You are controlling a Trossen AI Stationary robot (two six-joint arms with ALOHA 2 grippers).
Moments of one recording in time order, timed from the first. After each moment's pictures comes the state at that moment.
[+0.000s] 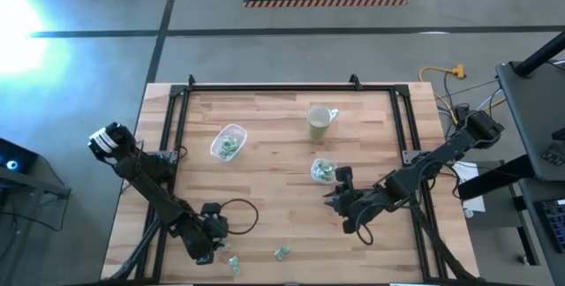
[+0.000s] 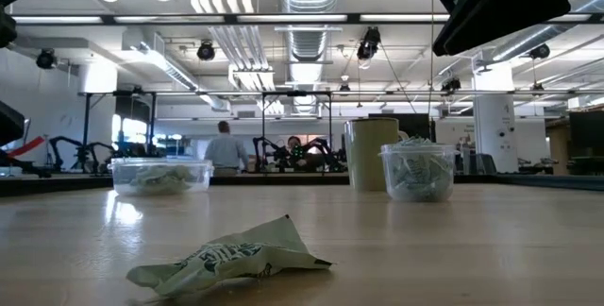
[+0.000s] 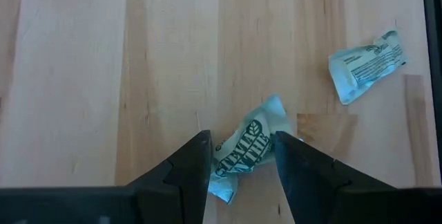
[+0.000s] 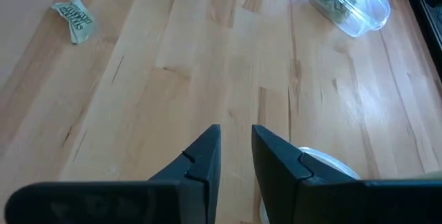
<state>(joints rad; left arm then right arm) -0.88 1.55 0.67 -0.17 -0.20 -0.91 0.57 1.41 0.86 -0.31 0.51 0.15</state>
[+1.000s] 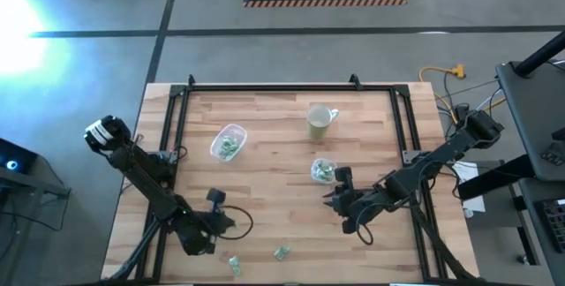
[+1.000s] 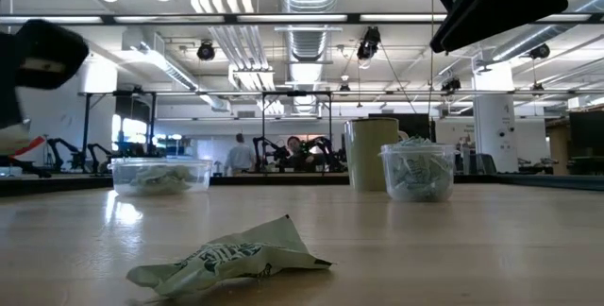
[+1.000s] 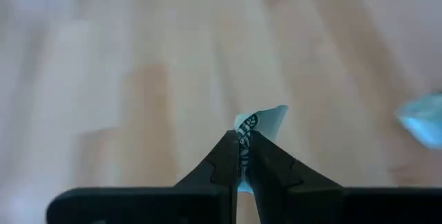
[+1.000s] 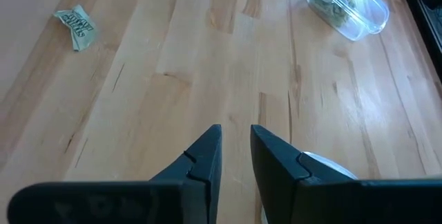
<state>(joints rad) -0.88 1.44 0.67 -0.21 -0.54 -0.51 0.57 1.41 0.86 -0.30 0.51 0.15</state>
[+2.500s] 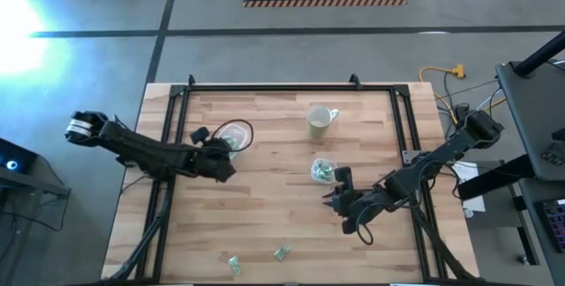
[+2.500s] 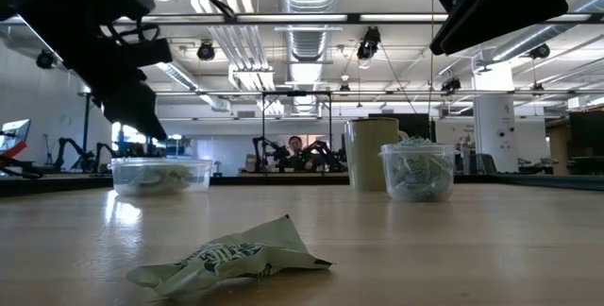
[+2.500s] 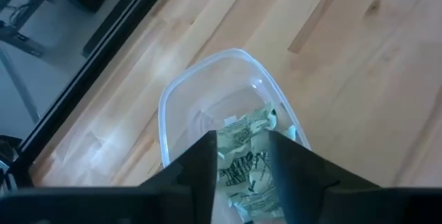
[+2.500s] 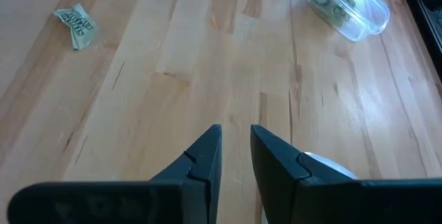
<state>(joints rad) -0.20 1.14 0.55 -0.57 -0.80 -0.57 0.57 1.41 0.85 -0.28 0.51 0.14</state>
